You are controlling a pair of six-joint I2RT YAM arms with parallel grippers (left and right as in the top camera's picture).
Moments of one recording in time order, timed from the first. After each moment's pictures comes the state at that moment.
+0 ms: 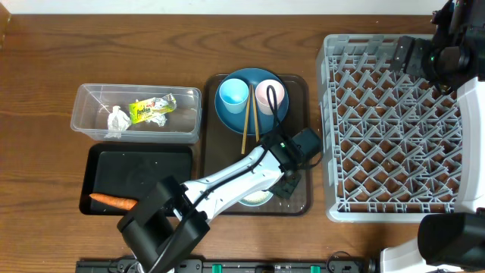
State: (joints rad) left arm -0.93 1.85 1.29 -0.94 0.00 -0.38; right arm -0.14 1.70 1.82 -1.10 -0.03 0.16
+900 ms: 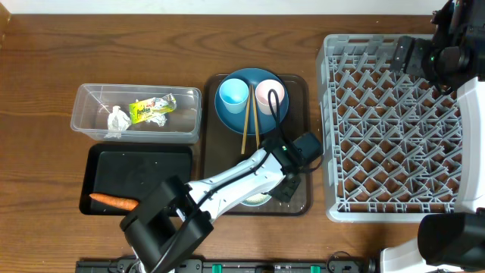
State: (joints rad) left arm -0.95 1.86 1.27 -0.93 0.01 -0.38; right arm -0.14 1.70 1.82 -1.10 -0.03 0.16
